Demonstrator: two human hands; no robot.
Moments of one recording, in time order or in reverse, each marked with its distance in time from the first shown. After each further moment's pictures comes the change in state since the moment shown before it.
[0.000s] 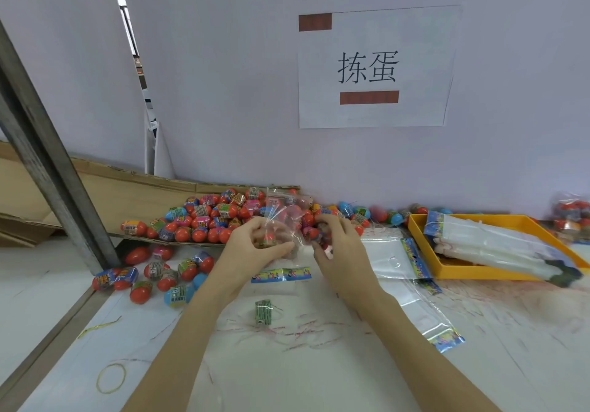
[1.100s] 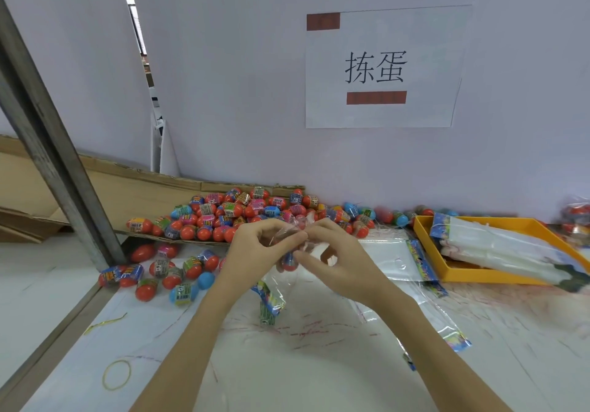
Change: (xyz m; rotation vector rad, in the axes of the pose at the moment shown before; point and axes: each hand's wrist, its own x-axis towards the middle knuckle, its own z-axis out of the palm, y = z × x) left_hand -0.005 0.008 0.005 0.122 0.000 0.276; right_hand -0.001 -0.021 -0.018 0.361 -0.262 -0.152
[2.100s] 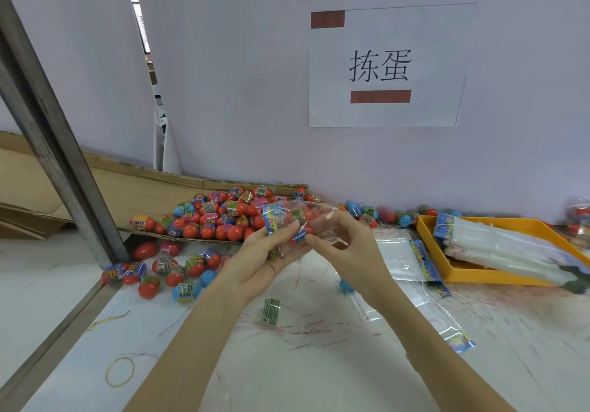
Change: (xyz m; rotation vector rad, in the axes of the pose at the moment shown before) left_hand 0.001 0.011 0.009 -0.984 -0.001 -0.516; right_hand 0.003 0.003 0.002 0.280 0.253 0.100
